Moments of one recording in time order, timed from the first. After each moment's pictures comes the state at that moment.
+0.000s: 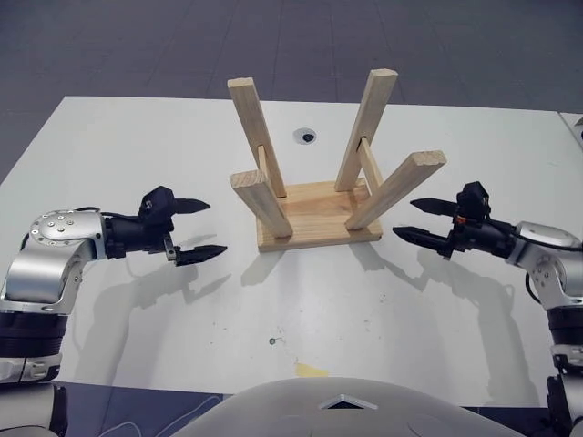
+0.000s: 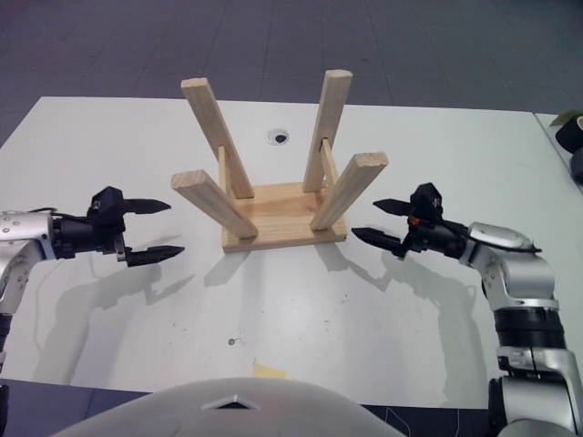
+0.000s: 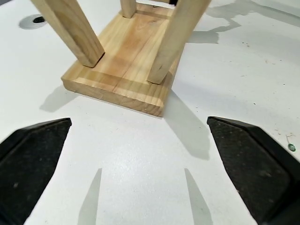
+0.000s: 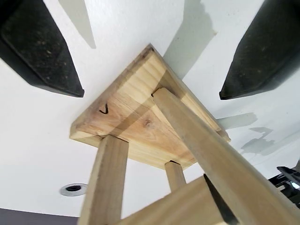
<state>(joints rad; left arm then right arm) -0.20 0.86 -0.01 -0.04 -0.43 0.41 -1.22 -0.26 -0.76 -0.02 0.22 0.53 0.46 1.18</state>
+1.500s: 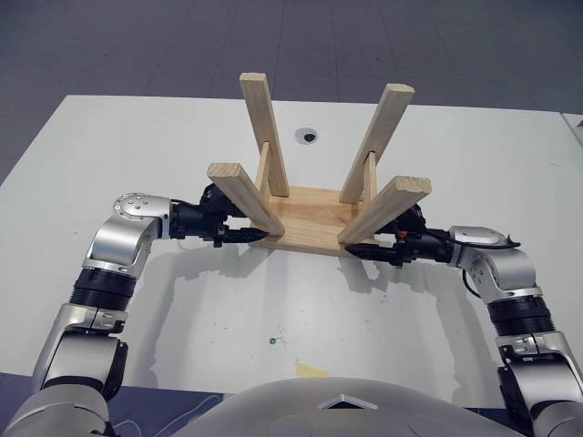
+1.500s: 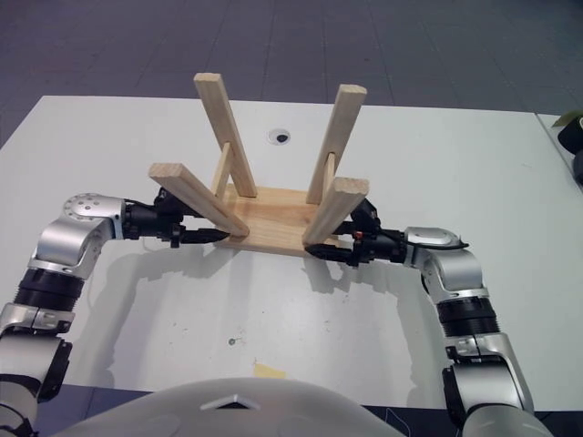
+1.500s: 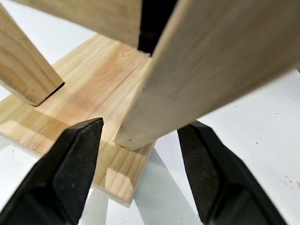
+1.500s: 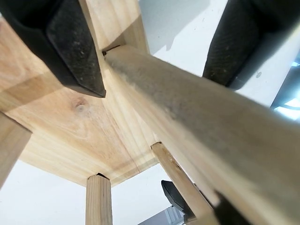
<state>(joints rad) -0.39 0.64 -0.19 0.18 -0.34 0.39 -1.25 -0.25 -0.57 0.09 0.15 0.46 0.51 1.23</state>
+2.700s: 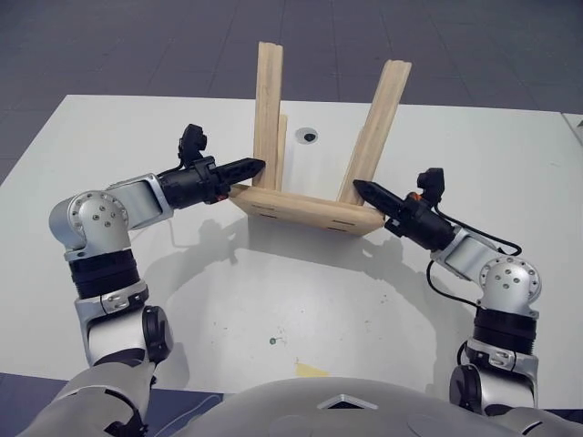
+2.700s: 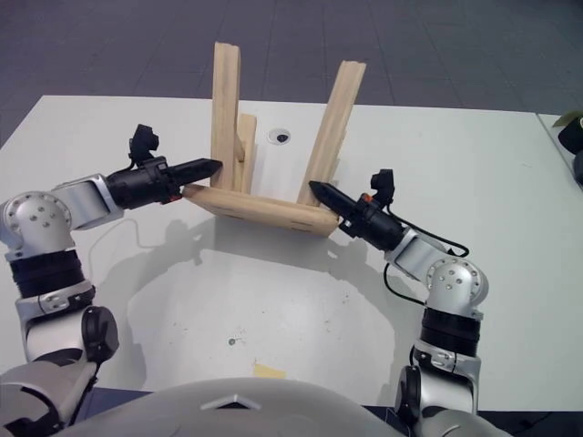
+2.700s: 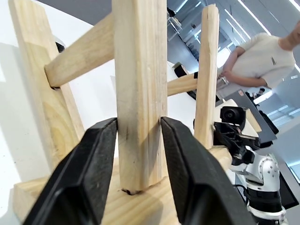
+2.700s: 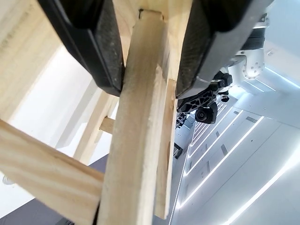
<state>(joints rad) -0.57 0.33 0.40 0.06 -0.80 1.33 -0.50 -0.22 -0.26 -0.34 -0.11 1.09 1.04 0.53</state>
